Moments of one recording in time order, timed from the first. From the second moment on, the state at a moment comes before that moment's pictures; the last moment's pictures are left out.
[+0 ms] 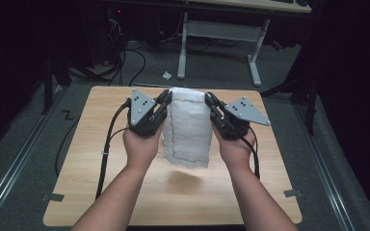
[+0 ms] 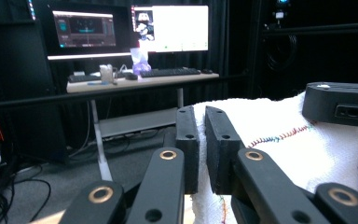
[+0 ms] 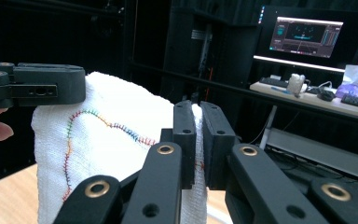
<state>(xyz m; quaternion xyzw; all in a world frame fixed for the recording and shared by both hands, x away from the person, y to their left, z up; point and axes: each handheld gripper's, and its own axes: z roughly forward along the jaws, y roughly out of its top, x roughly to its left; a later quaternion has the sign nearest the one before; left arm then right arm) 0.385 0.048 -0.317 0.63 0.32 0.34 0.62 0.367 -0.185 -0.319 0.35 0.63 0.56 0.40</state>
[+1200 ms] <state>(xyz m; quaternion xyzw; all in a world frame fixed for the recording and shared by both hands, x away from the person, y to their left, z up) 0.510 0.034 -0.299 0.65 0.35 0.36 0.58 0.483 -0.183 -0.298 0.39 0.63 0.55 0.39</state>
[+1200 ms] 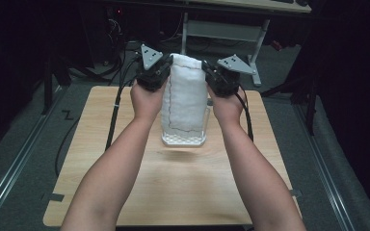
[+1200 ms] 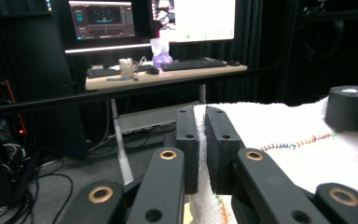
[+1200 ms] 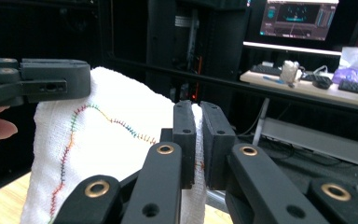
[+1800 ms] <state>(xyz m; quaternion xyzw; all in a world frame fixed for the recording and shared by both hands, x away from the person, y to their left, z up) 0.558 0.029 -0.345 0.69 0.40 0.30 0.53 0.540 -0.185 -0.335 0.41 0.68 0.48 0.36</state>
